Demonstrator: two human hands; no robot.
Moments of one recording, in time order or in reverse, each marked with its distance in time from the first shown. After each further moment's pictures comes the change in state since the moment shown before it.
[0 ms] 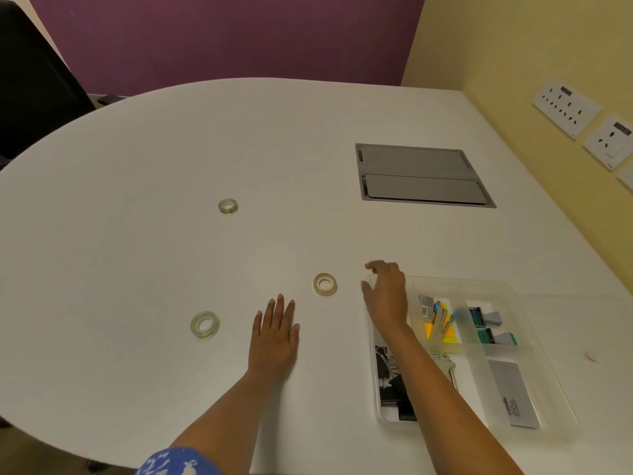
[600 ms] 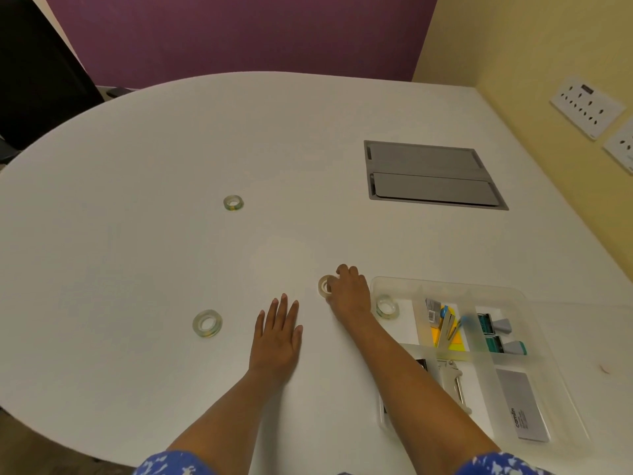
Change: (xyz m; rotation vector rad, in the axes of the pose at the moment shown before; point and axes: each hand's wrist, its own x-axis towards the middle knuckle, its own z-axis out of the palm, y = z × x) left_hand 0.004 -0.004 0.005 0.021 0.014 0.008; right_hand 0.014 -0.022 0.063 -0.543 -0.357 -0.341
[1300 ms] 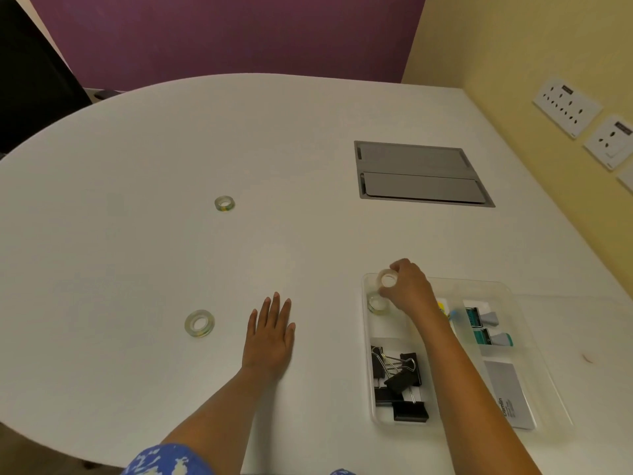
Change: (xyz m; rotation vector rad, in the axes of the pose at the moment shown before) left_hand -0.001 0.001 0.000 -0.018 -0.015 -0.006; right_hand -0.046 0.083 -0.072 0.486 0.015 0.410
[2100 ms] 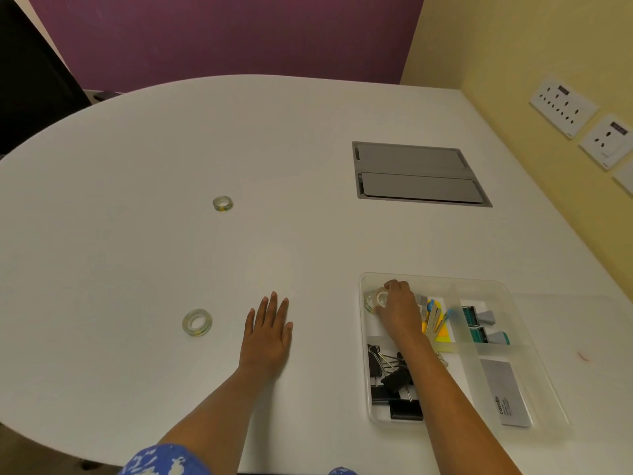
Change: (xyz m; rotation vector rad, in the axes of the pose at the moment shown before) left_hand 0.001 0.000 0.000 0.023 0.000 -0.003; right_hand -0.005 0.035 0.050 -0.089 0.054 -0.043
